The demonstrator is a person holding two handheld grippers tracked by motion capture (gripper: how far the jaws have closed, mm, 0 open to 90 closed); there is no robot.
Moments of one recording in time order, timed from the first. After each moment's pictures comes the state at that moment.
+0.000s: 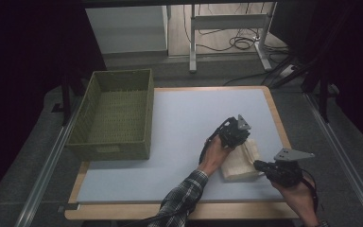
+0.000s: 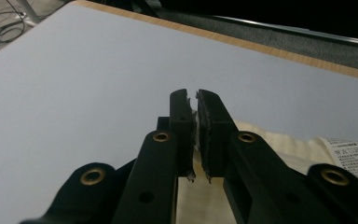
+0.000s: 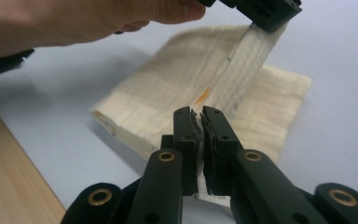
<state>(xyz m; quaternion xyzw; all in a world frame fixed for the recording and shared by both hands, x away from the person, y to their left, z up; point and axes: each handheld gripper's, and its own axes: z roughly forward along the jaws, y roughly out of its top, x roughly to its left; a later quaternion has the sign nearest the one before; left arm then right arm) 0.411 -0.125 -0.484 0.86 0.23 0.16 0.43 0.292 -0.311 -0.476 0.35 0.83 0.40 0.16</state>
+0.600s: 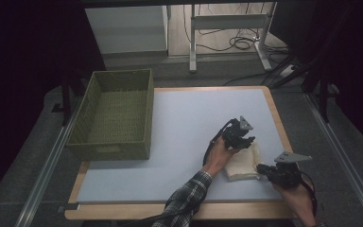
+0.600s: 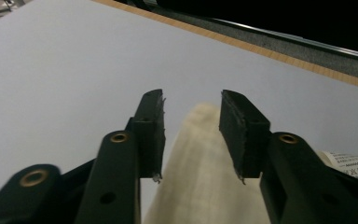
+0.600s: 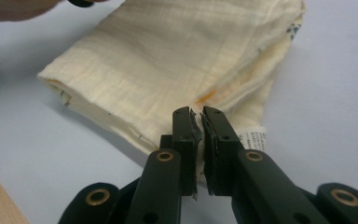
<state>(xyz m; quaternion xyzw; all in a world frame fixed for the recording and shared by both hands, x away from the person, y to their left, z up) 0.415 -0.128 -0.494 0.85 0.25 0.14 0.44 0.301 -0.327 -0.509 0.39 0.82 0.38 0.15</state>
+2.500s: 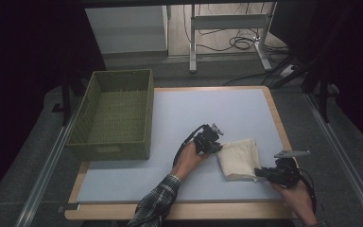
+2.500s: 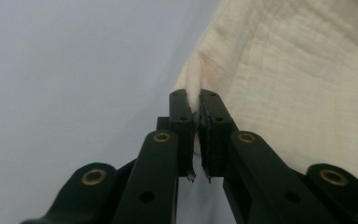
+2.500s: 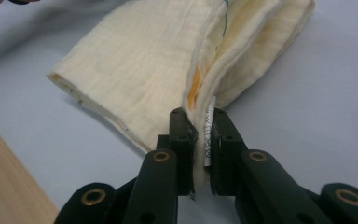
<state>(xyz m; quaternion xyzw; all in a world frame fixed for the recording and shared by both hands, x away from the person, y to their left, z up) 0.410 -0.047 -0.514 0.90 0.27 0.06 0.34 0.311 -0.328 -0.511 0.44 0.81 0.37 0.05</state>
